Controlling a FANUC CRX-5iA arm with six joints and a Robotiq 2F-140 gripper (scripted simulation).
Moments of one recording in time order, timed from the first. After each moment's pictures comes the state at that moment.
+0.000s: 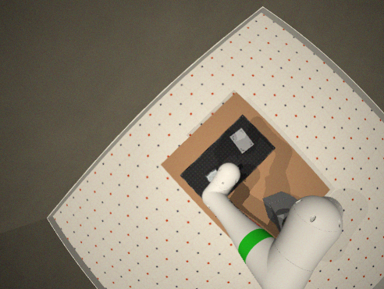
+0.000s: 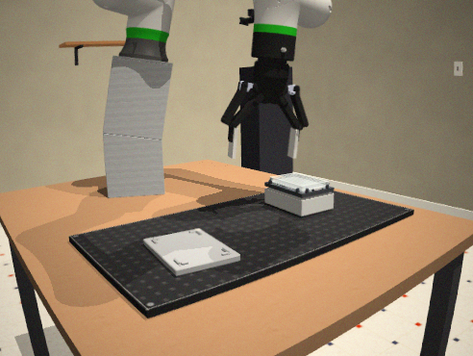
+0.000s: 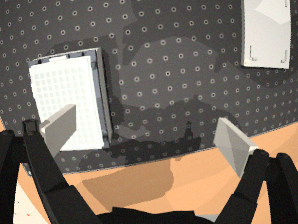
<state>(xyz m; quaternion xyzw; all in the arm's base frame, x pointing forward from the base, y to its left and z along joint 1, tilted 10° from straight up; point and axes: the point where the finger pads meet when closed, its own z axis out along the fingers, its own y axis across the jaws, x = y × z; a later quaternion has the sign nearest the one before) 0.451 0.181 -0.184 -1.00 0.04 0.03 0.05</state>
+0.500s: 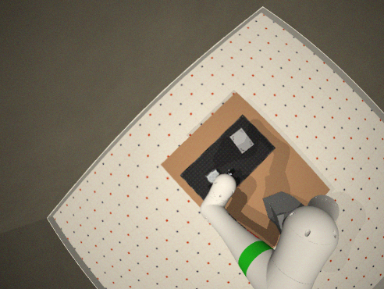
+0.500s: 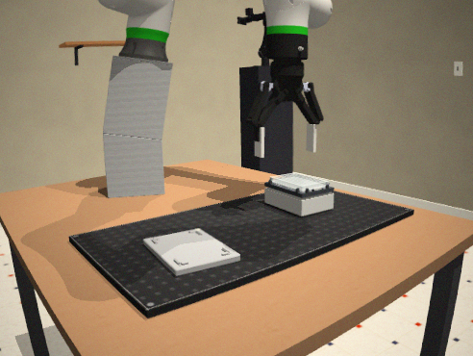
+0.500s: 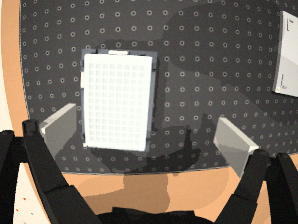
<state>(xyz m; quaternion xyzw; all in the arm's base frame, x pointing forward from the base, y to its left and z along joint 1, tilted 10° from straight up) 0.447 0.244 -0.172 -1.00 -0.03 -0.02 0.08</state>
